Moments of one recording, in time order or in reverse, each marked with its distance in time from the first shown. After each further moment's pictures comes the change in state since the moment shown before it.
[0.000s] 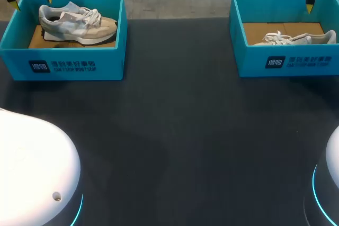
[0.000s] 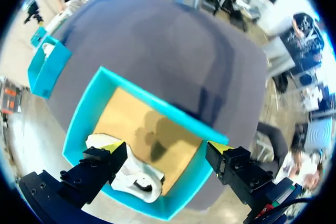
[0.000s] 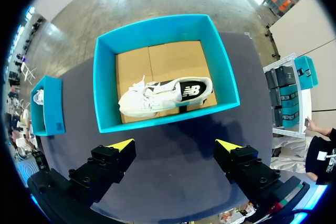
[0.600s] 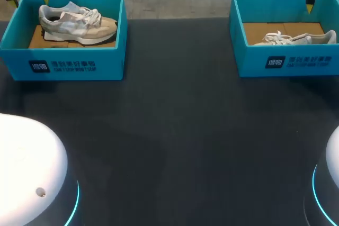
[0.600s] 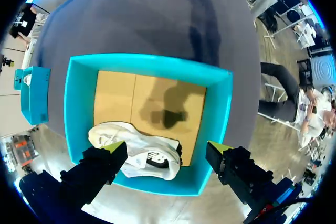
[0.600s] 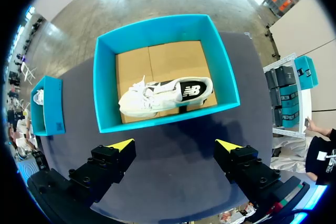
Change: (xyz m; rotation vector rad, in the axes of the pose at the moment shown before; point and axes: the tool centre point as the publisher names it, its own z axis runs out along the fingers) left arm -0.002 0.072 0.022 -0.214 -0.048 0.367; right arm 0.000 0.000 0.000 0.000 0.000 0.000
